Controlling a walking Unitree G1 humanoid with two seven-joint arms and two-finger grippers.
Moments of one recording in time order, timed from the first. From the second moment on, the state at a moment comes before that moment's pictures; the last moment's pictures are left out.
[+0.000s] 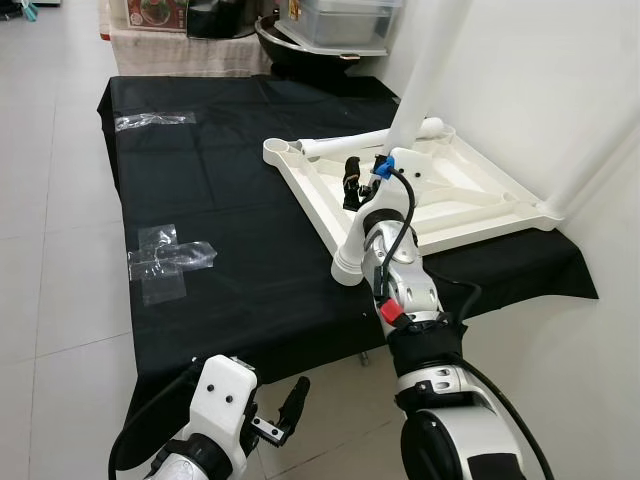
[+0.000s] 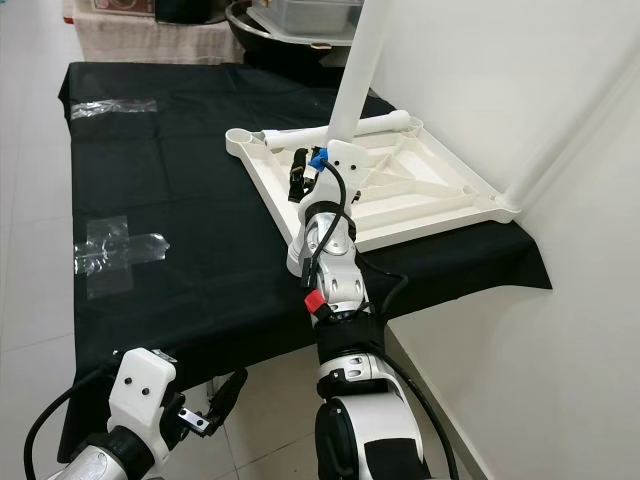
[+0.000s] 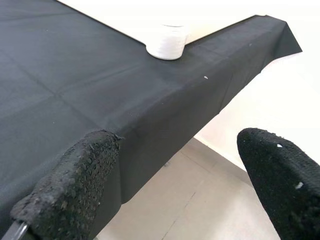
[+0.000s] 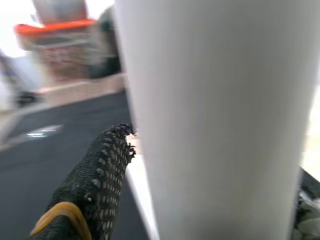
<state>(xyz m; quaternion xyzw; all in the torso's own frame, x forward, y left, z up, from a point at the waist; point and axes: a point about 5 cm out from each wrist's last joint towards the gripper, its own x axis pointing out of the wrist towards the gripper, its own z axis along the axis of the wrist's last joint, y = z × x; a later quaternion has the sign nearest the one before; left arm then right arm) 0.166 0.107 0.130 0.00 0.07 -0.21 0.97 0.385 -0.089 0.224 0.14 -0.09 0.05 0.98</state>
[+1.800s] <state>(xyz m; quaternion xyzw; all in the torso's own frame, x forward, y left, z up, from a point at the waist) 0.166 0.106 0.130 0.00 0.06 -0.22 0.97 0.389 -0.075 0.222 0.13 -0.06 -0.03 0.99</state>
